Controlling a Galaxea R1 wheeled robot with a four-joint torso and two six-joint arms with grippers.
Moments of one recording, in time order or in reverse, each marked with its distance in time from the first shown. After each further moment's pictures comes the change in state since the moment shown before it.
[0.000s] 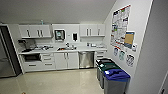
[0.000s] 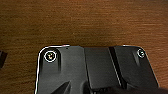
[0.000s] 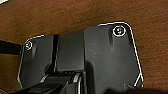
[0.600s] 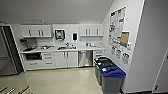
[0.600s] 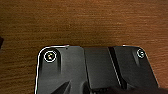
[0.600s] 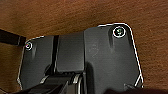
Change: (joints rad) left arm -0.001 0.000 0.000 0.000 -0.001 0.001; right arm 0.003 0.000 0.000 0.000 0.000 0.000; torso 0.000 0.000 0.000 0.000
